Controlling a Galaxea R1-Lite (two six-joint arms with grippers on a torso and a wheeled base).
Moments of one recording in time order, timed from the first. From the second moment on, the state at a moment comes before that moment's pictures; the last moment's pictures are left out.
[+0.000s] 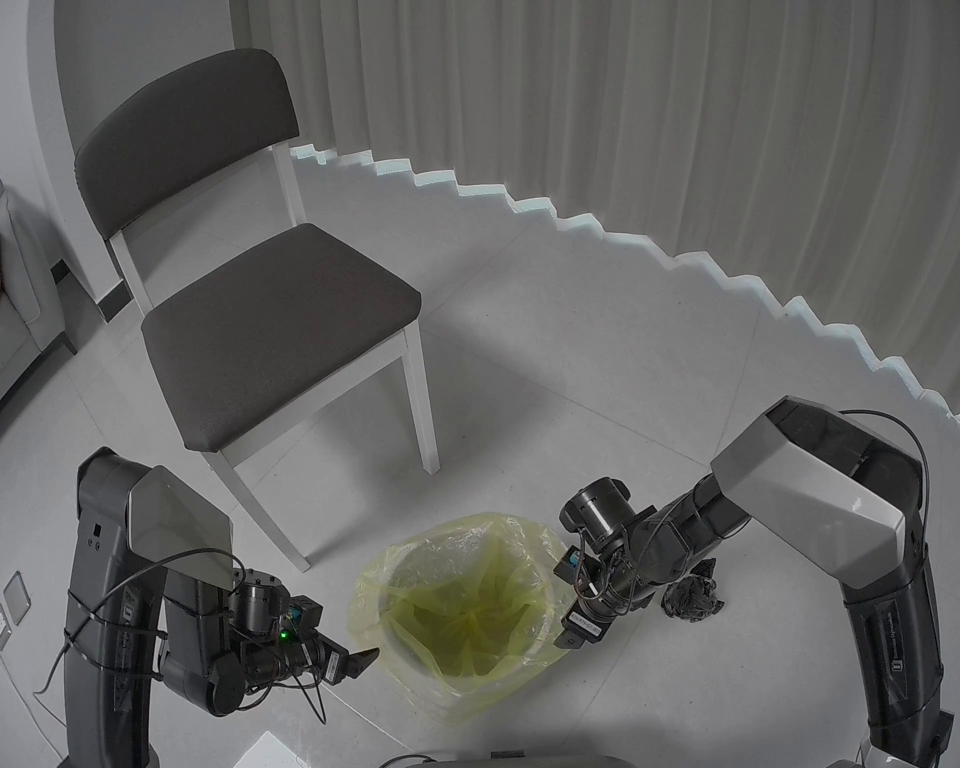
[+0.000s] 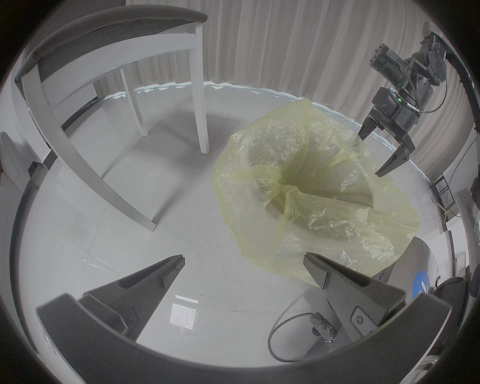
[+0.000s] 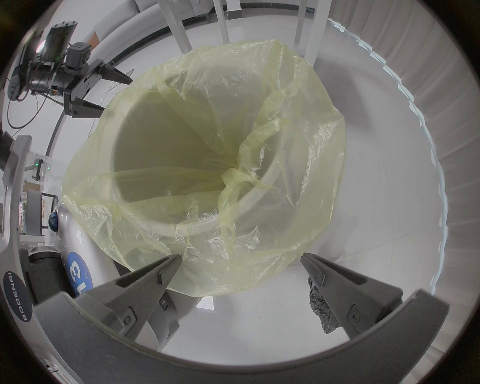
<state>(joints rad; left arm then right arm) -0.24 2.54 -0.35 -1.43 -0.20 0.20 0.55 2.49 -1.34 0.04 -0.01 -0.39</state>
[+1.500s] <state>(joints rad) -0.16 2.22 -0.13 -1.55 -0.48 -0.10 0.16 2.21 -1.10 -0.10 0.10 -0.33</state>
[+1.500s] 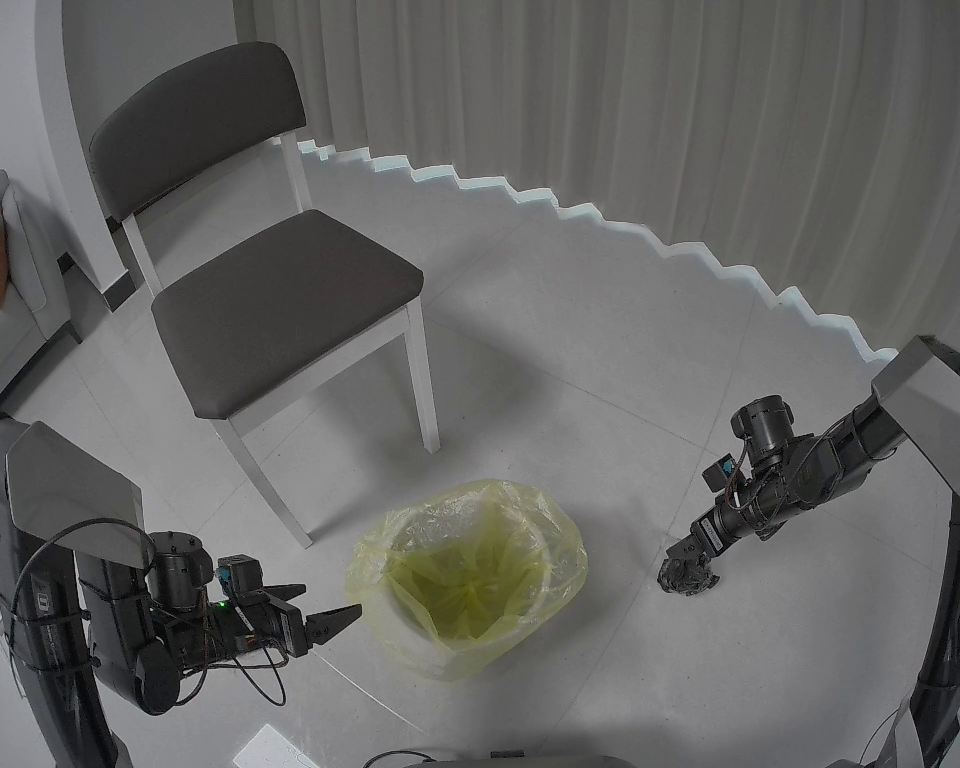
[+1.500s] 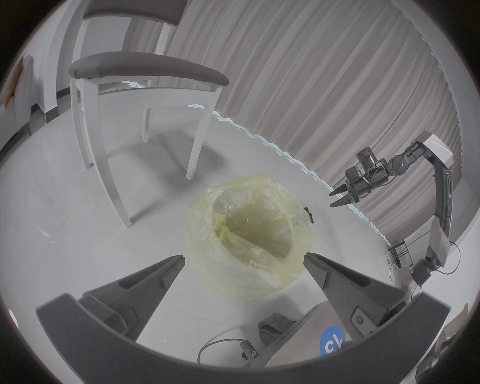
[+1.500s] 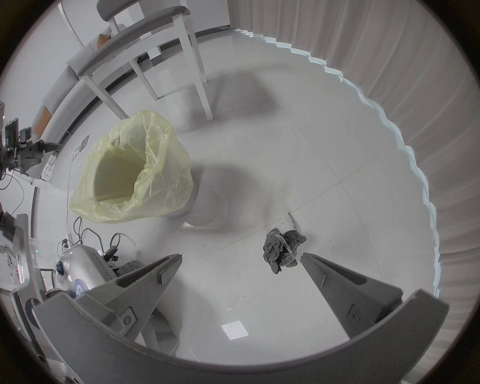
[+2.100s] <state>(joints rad) -0.15 2.19 -0.12 -1.55 -0.48 -0.09 0.07 2.47 -1.35 -0.30 0.08 -0.23</state>
